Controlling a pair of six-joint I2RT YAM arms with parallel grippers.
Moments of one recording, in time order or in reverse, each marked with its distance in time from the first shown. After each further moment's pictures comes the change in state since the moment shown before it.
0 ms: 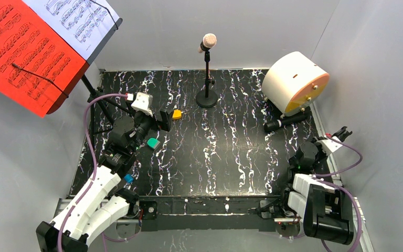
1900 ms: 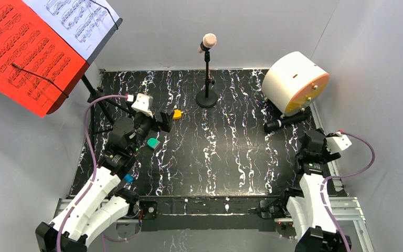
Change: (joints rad) left arm -0.013 -0.014 -0.008 0.007 0.001 0.003; right arm -0.020 -0.321 0.299 -1.058 -0.175 0.463
